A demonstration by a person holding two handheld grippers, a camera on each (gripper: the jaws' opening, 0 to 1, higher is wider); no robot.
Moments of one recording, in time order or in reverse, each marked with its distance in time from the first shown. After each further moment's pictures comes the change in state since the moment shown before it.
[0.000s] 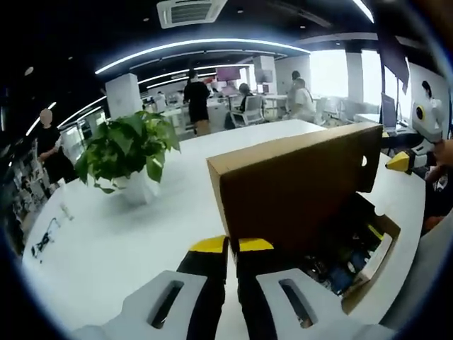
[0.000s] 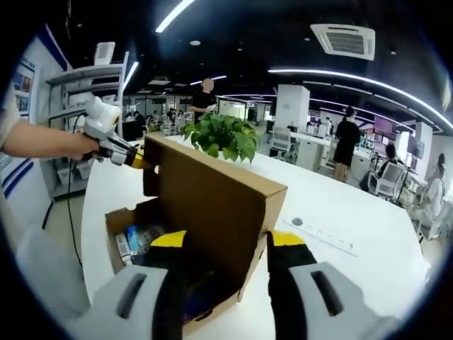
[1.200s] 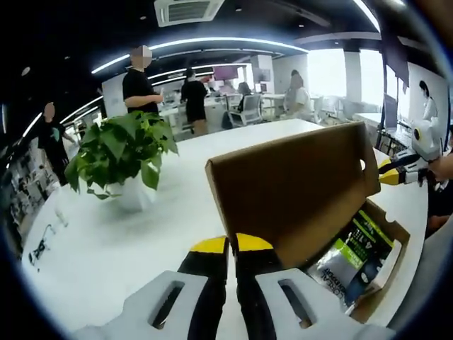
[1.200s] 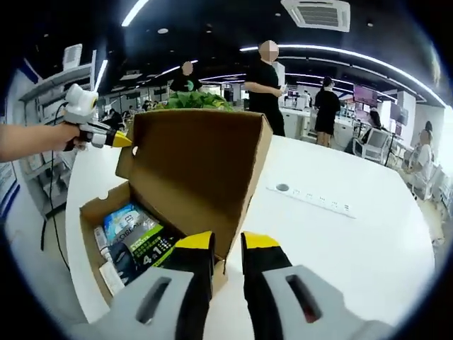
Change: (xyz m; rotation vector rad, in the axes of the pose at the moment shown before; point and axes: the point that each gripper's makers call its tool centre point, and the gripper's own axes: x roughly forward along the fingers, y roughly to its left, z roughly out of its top) left arm 0.036 0.015 0.012 0.008 0.009 -0.021; right arm 0.019 -0.036 -0.063 0.166 0.124 -0.112
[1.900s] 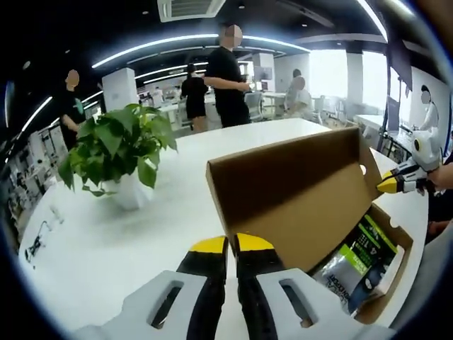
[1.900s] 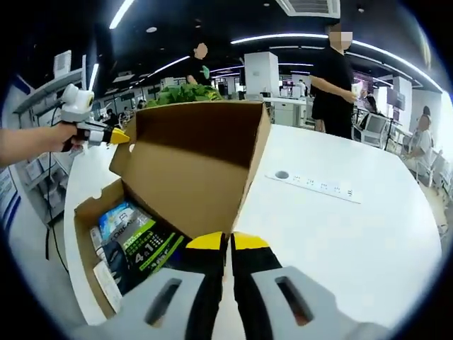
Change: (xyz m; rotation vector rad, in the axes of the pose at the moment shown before) left arm 0.016 0.003 0.001 -0.029 0.012 -0.008; right arm 0.011 -0.006 -0.013 0.030 0.032 -0.002
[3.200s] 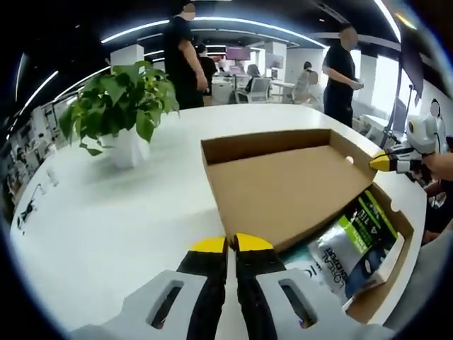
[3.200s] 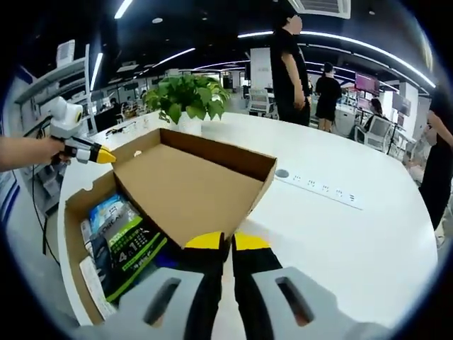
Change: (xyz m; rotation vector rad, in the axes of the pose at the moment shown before) left arm 0.004 -0.012 -0.070 -0.099 0.107 0.005; right arm 0.022 -0.013 -0.003 -0.038 0.050 0.011
